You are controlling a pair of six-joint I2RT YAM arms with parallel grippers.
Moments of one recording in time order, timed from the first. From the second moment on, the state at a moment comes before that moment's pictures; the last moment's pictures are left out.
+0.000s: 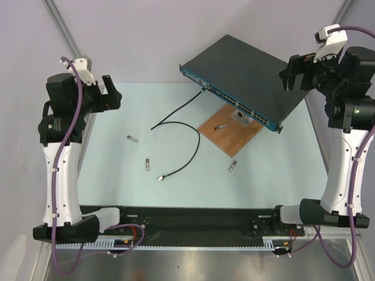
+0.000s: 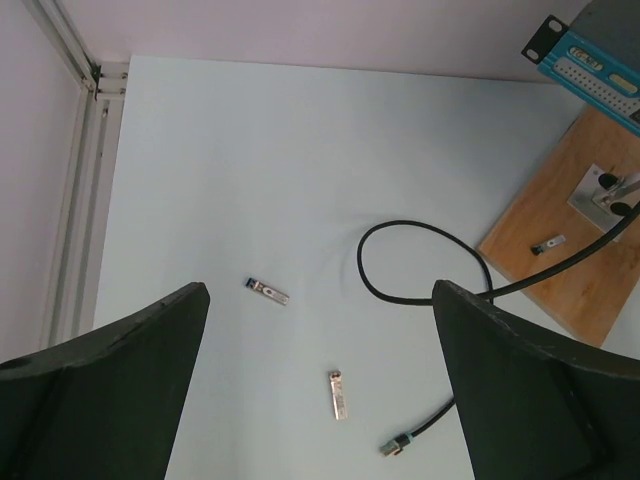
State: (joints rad) left arm 0.05 1.20 1.67 -0.85 0.14 -0.10; right arm -0.08 1.35 2.03 -0.87 -0.33 -0.16
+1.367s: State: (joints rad) left arm -0.76 1.78 1.14 0.18 0.22 0.39; right arm -0.18 1.40 2.03 -0.88 -0.43 -0.14
